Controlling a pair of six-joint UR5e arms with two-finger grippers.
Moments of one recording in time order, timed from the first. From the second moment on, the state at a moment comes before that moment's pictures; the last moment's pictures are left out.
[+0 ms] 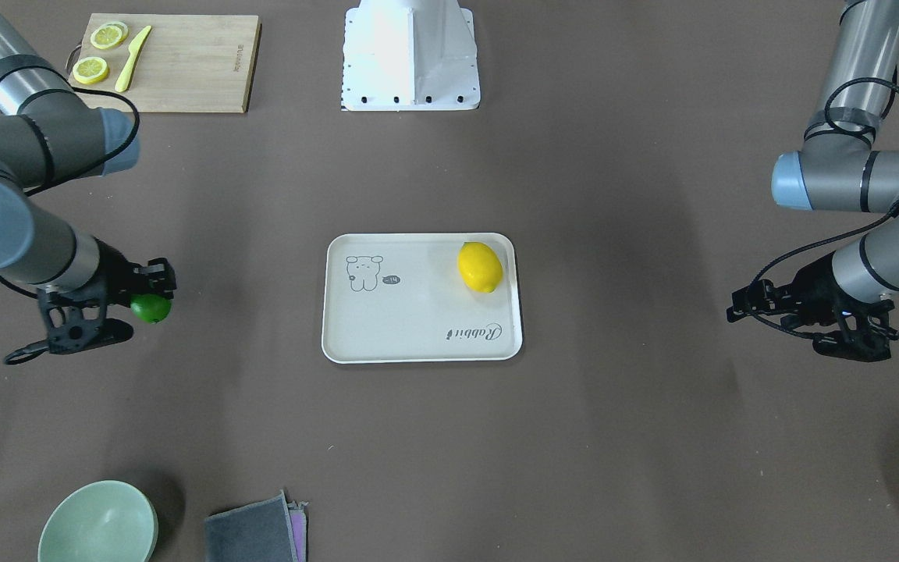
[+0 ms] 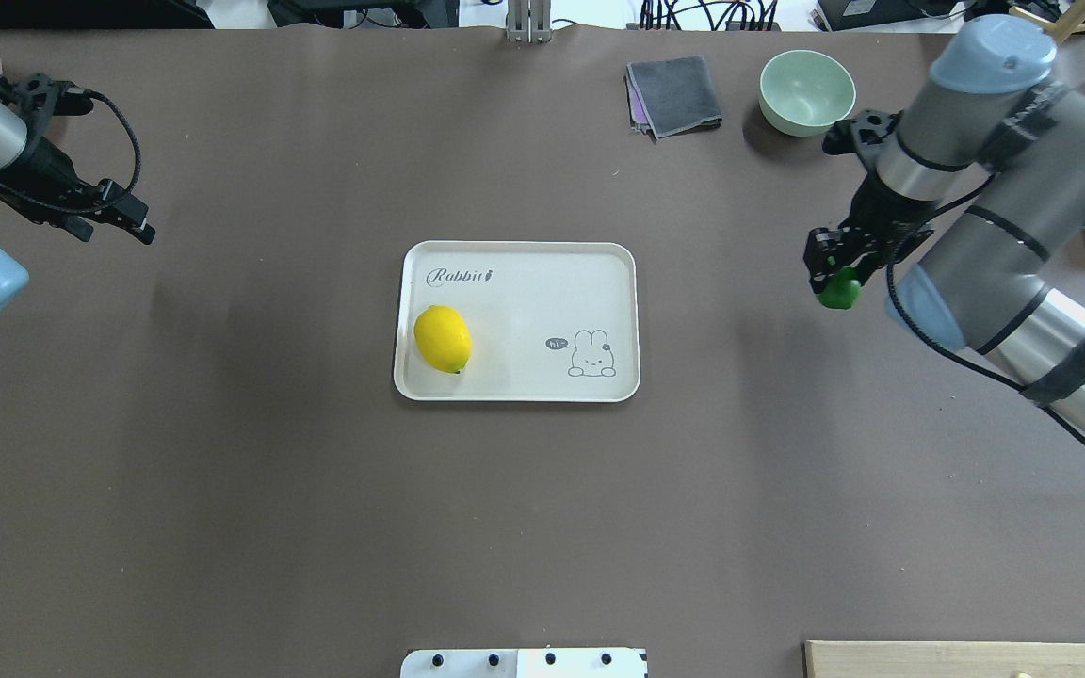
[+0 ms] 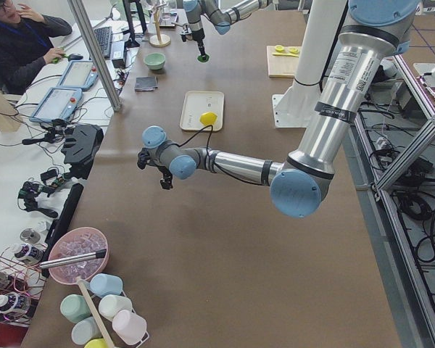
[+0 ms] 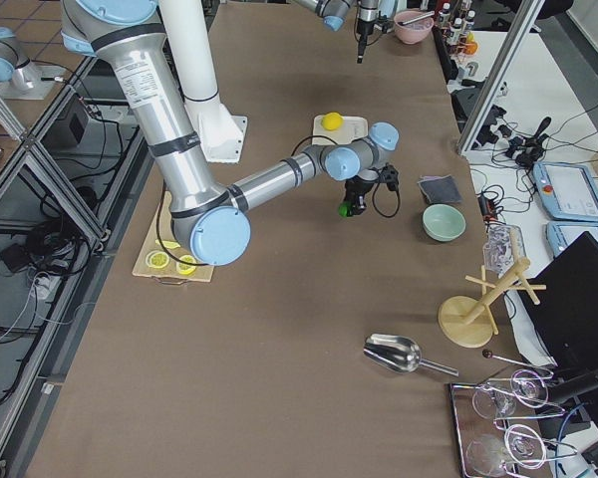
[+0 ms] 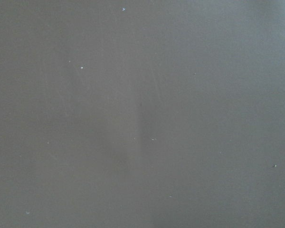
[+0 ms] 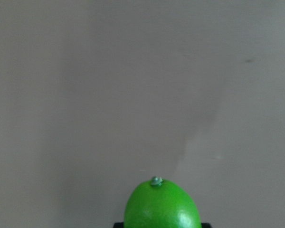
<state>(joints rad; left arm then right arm) -1.09 -1.92 -1.34 -2.02 -2.40 -0.58 0.89 -1.11 1.57 -1.60 2.30 0.63</state>
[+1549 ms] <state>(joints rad) -1.09 -1.92 -1.34 -2.01 -2.40 -0.58 0.62 -0.76 1.43 -1.56 2.04 1.13</state>
